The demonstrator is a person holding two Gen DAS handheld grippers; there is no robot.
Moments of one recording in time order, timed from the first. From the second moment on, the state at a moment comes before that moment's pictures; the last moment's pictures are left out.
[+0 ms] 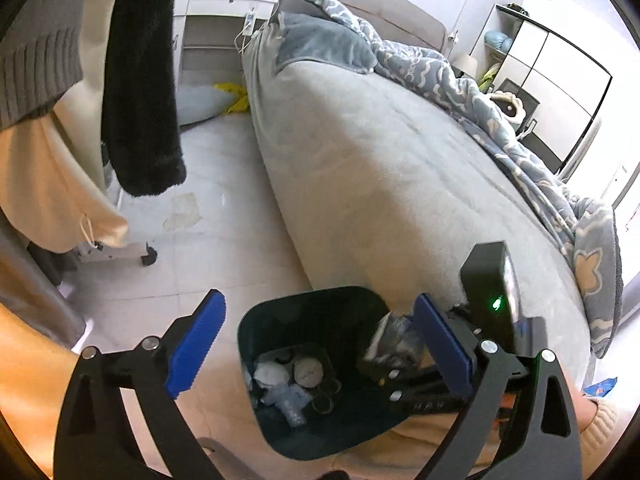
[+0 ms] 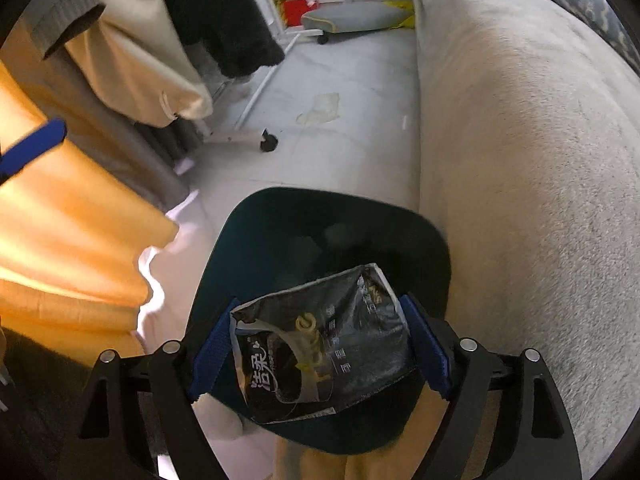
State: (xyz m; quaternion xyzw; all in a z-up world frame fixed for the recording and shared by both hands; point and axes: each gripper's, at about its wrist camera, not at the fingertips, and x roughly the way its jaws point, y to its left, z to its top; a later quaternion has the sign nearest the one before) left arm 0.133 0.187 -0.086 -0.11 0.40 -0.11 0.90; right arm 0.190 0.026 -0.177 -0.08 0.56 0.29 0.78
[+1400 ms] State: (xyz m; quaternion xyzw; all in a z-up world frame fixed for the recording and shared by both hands) left arm 0.021 0.066 0.019 0.01 0.26 -0.03 0.96; right arm 0.018 -0.290 0.046 0.03 0.27 0.06 0.96
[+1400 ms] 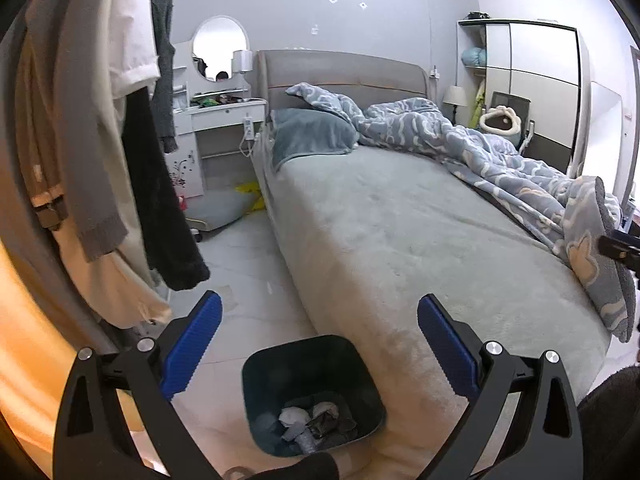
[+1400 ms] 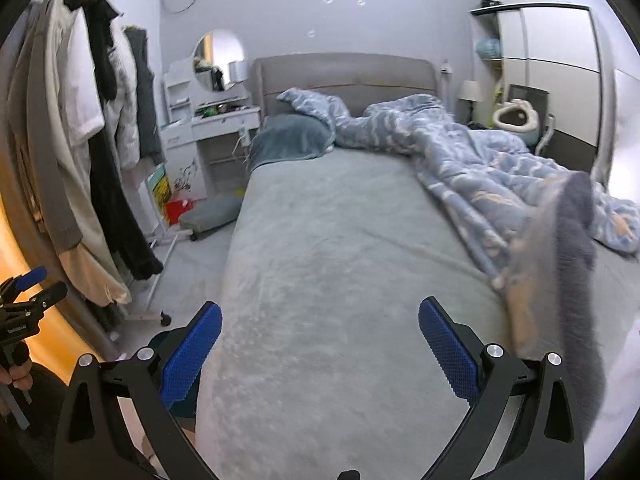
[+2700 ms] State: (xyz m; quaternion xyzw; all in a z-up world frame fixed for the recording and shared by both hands) left arm -0.002 0.076 0.002 0.01 0.28 0.01 0.96; right arm -0.011 -0.295 0.036 0.04 0.28 0.10 0.96
